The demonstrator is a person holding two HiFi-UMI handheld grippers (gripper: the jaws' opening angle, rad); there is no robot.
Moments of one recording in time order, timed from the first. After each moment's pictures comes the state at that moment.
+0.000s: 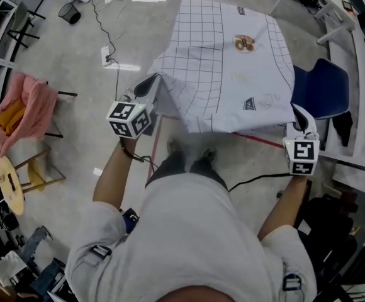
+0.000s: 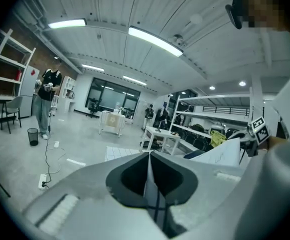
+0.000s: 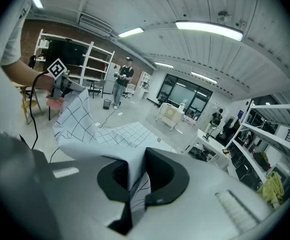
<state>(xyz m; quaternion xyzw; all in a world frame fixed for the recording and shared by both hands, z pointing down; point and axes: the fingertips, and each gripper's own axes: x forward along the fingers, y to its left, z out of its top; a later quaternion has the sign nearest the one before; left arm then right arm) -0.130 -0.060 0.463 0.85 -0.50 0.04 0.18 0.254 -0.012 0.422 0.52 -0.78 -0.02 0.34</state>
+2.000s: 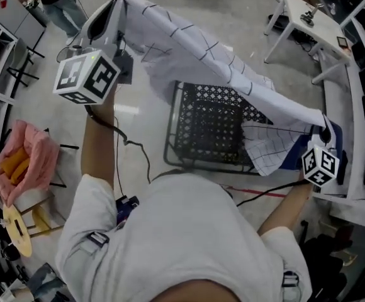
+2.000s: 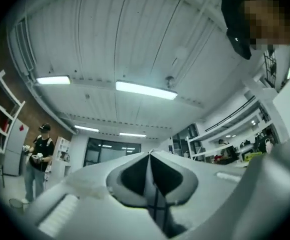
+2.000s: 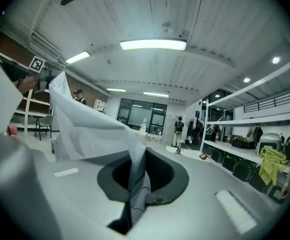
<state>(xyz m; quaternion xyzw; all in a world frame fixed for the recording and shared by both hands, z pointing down) -0.205 -0.400 0.086 0.83 -0.54 -0.14 -0.10 0.322 -0.286 0.282 0.71 -0.70 -0.02 0.10</state>
